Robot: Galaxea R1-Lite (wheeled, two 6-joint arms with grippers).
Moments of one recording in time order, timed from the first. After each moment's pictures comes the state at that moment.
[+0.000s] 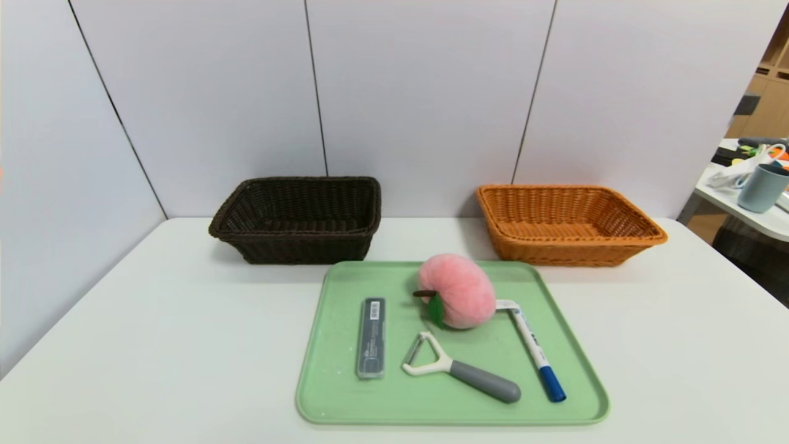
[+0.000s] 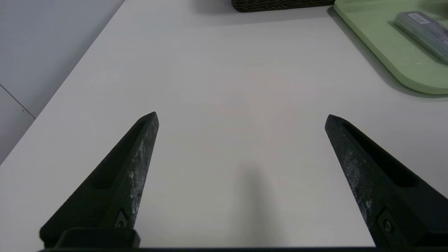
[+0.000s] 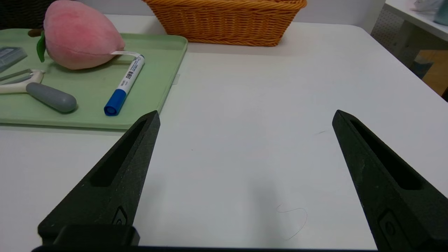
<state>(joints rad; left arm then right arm) 0.00 0.00 -0.02 0.07 -0.03 0.05 0.00 0.00 0.00 0.00 0.03 -0.05</state>
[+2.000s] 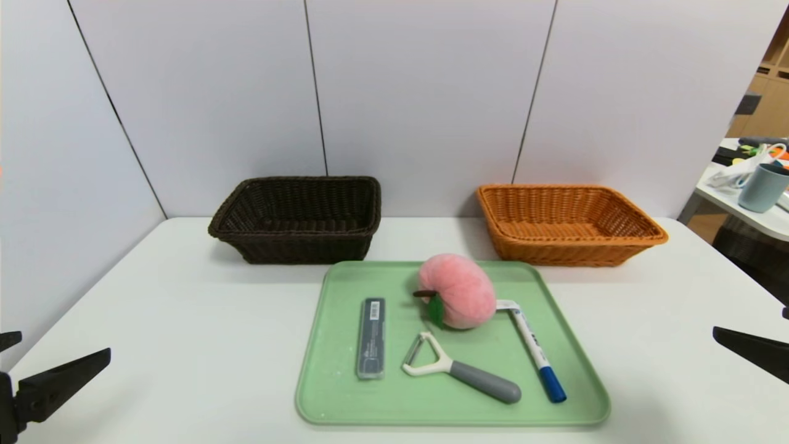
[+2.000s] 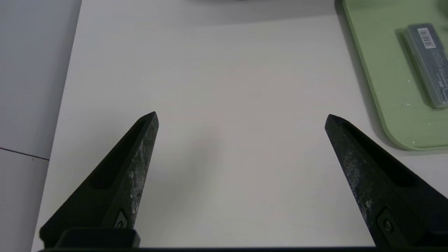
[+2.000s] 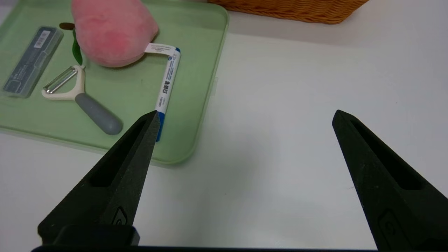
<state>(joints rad) 0.00 0.84 -0.62 0.22 -0.05 0.05 0.00 0.94 -0.68 0.24 0.20 -0.07</state>
